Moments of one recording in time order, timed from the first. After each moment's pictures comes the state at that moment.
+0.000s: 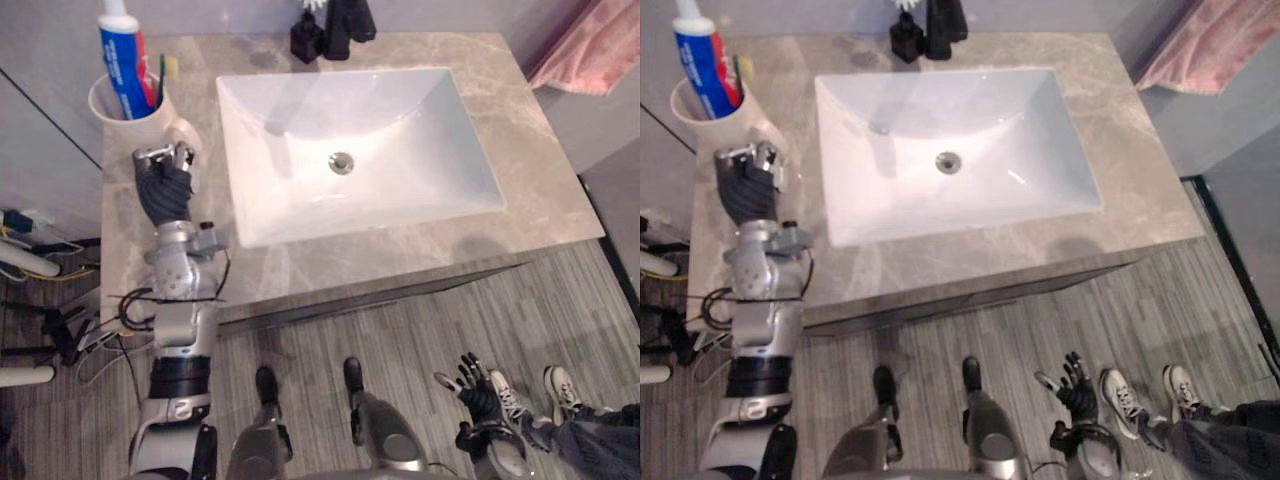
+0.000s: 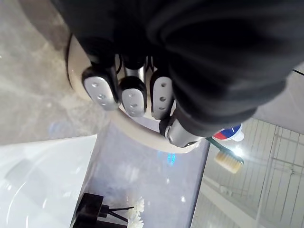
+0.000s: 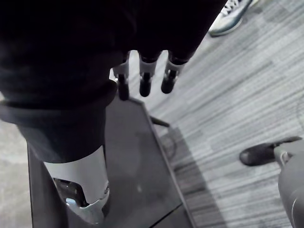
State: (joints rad) left arm -0.39 0.23 0.16 -0.02 -0.32 -0.22 0.22; right arm 0.30 -0.05 -0.18 0.38 0.24 -0.15 0.05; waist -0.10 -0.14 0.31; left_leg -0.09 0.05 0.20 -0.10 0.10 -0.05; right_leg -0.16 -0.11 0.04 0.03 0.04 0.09
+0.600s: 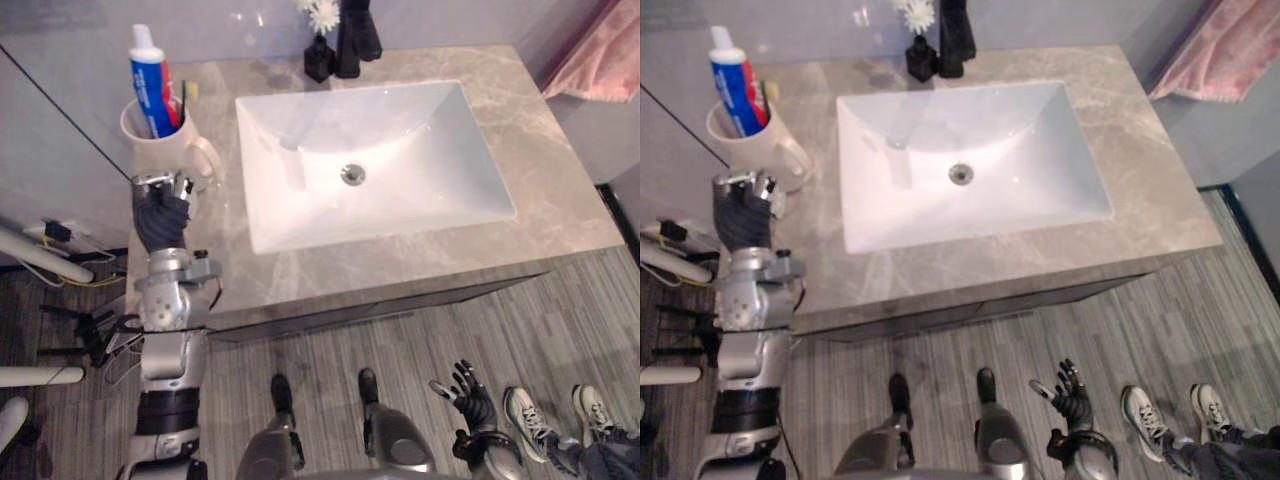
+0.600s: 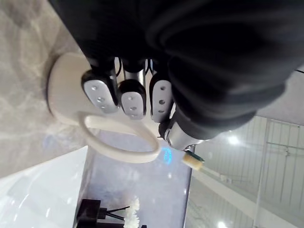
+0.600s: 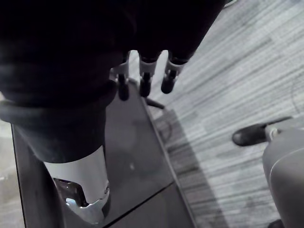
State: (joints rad) left arm -0.21 0.24 0.17 -0.17 -0.32 -0.20 0.17; right arm 0.32 -0.04 -0.17 0.41 0.22 -0.14 0.07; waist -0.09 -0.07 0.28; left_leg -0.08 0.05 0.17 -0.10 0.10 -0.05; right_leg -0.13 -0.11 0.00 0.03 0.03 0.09
